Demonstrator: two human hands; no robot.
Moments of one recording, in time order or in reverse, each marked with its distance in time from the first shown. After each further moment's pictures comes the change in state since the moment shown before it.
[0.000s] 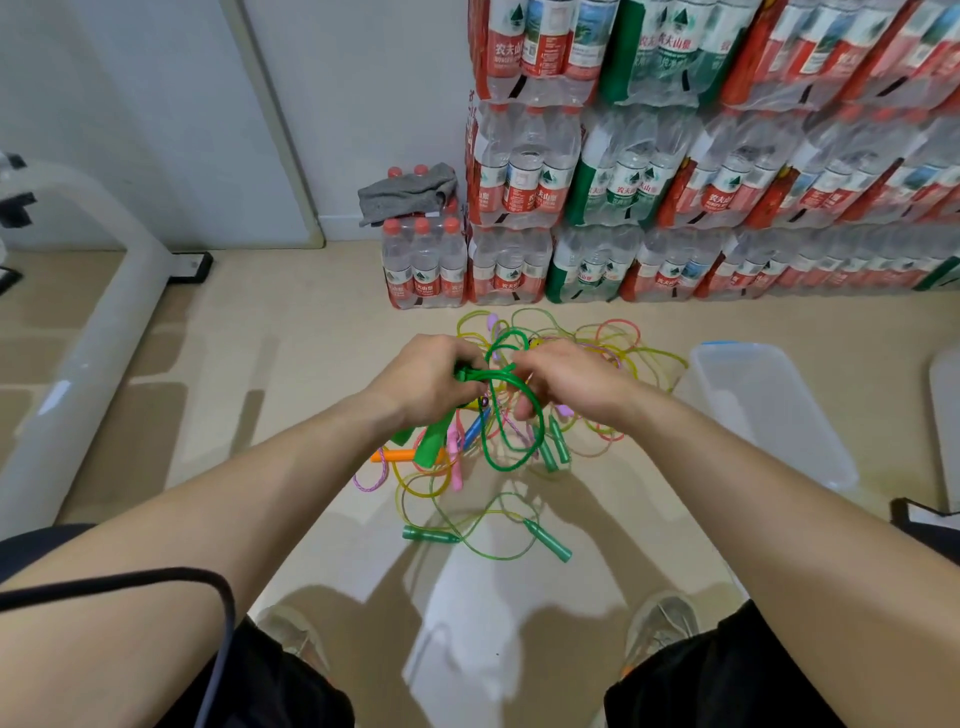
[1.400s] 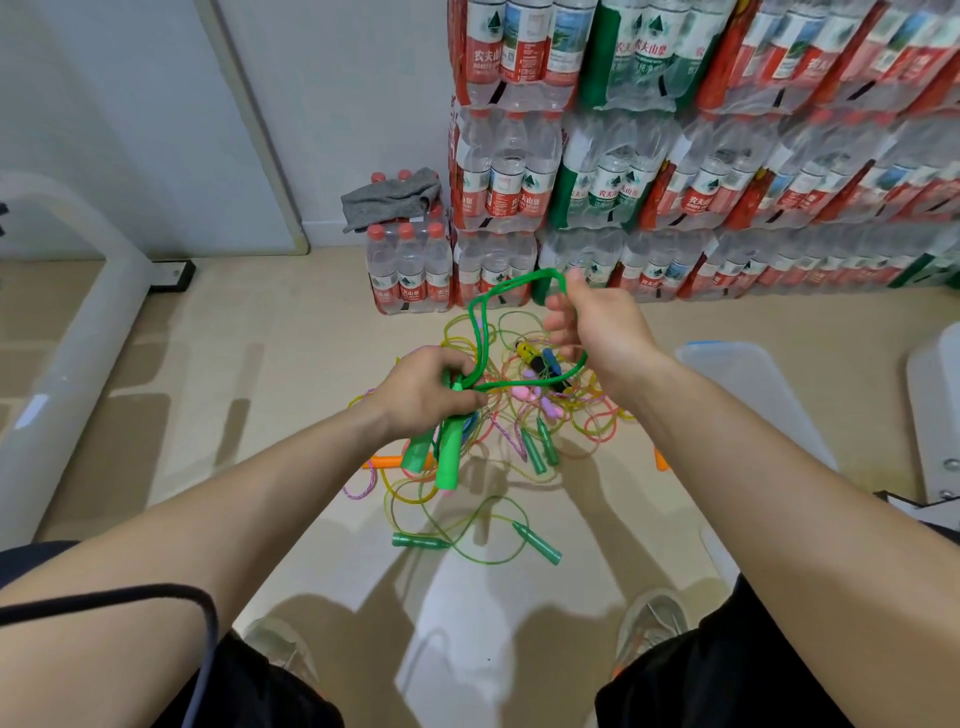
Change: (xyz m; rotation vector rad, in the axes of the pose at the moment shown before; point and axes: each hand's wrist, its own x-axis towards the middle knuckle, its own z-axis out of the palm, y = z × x) left_hand 0.001 0.004 0.010 -0.216 -0.047 -0.080; right_hand 0.001 -0.014 -0.031 0.538 0.474 0.055
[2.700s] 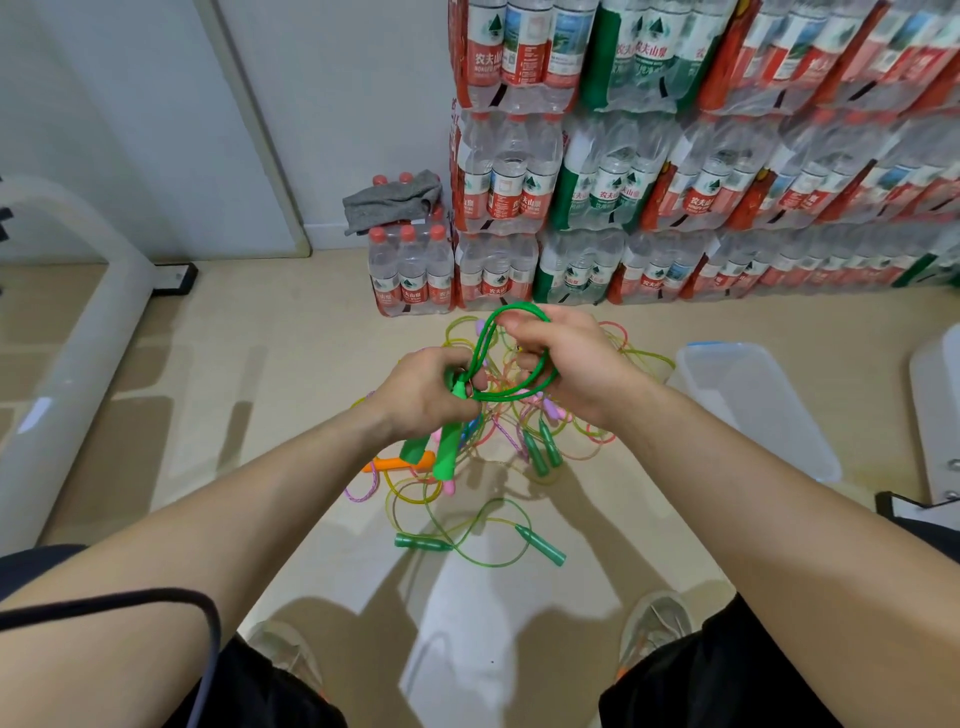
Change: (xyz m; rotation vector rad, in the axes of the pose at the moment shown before) left_hand -0.001 0.002 -0.001 0.012 0.020 -0.009; right_hand -0.013 0.012 0.019 0.219 -0.355 -0.042
